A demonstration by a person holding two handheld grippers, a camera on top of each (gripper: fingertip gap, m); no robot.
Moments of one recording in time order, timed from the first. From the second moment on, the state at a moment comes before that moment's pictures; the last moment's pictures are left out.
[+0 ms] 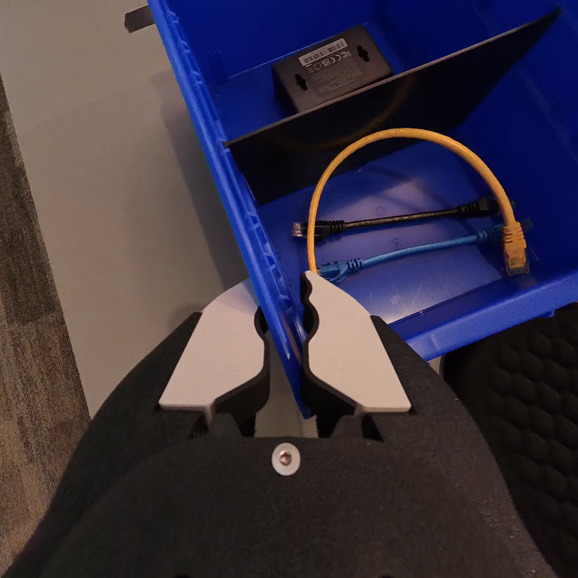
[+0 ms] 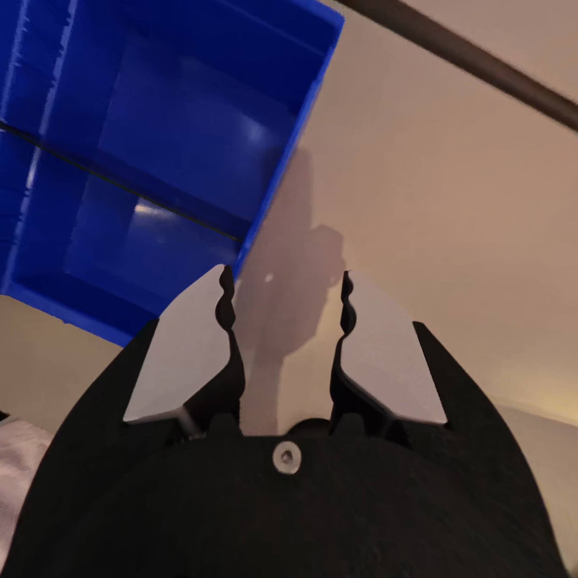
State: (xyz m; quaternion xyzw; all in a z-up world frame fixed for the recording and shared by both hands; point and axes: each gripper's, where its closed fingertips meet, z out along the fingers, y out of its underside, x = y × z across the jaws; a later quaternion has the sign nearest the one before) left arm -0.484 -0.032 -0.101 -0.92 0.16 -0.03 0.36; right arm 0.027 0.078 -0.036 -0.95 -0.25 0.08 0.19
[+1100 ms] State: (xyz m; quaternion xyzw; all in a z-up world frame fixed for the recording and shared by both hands) left arm -0.501 -0.112 0.001 -0.87 -0.06 0.07 0.49; right arm 0.137 0.096 -0.120 -0.98 -0.16 0.12 0.02
